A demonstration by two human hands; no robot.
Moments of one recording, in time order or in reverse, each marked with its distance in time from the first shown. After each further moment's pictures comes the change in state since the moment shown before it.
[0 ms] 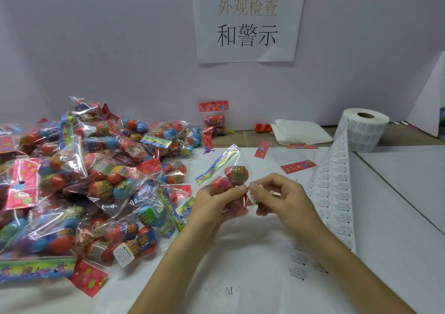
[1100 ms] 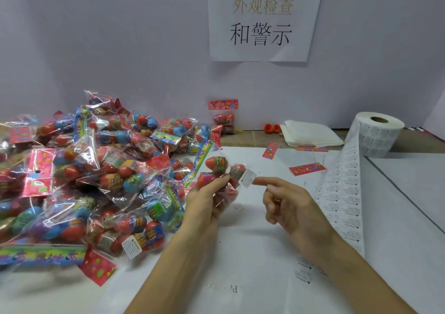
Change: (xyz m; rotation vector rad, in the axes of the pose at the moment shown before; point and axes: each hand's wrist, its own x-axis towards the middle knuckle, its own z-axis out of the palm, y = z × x) left_hand 0.013 -0.001 -0.012 -0.324 0.303 -0.027; right_hand -0.003 -0.010 0.005 0.346 -0.159 0.142
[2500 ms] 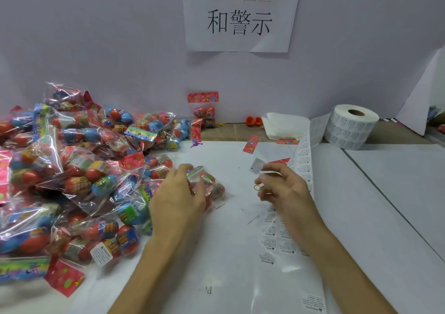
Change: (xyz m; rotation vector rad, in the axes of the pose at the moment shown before) left_hand -0.003 0.004 -0.002 1.486 0.292 0.649; right_hand 0.010 -0.007 -0.031 -0.047 0.308 -0.038
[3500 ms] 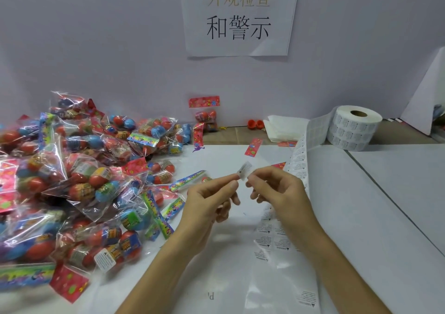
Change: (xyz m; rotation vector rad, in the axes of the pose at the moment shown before) left_hand -0.010 0.021 0.010 -1.279 -0.561 -0.144; right_hand -0.004 -0.003 0.010 -0.207 -0.100 -0.233
